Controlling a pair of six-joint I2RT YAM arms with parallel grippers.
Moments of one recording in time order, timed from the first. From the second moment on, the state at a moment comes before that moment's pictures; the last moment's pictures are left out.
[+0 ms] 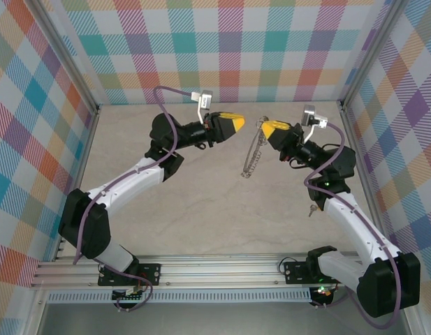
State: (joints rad) left arm -0.61 1.55 1.21 0.76 0.79 -0.89; right arm 0.27 1.04 0.76 0.87 -0.78 0.86
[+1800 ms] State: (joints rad) left arm -0.66 1.58 1.26 0.84 0.80 -0.92; right arm 0.31 1.14 0.79 1.03 -0.77 0.89
